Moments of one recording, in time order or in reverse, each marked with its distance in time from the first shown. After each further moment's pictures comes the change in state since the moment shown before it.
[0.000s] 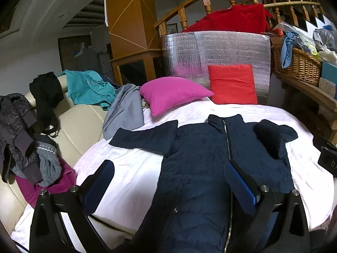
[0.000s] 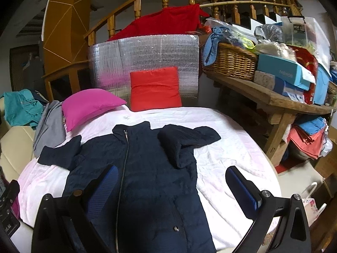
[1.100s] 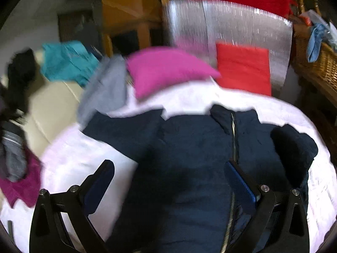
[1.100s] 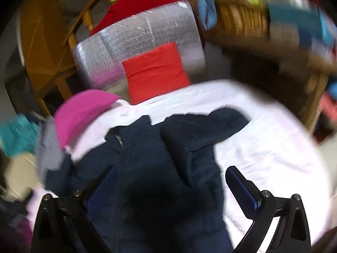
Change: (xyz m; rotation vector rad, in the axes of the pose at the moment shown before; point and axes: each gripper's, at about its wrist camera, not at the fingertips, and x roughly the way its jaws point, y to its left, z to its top) left arm 0.196 -0.058 0.027 -0.099 0.219 -0.031; right arm 0.197 -0.055 0.011 0.282 0.173 0.224
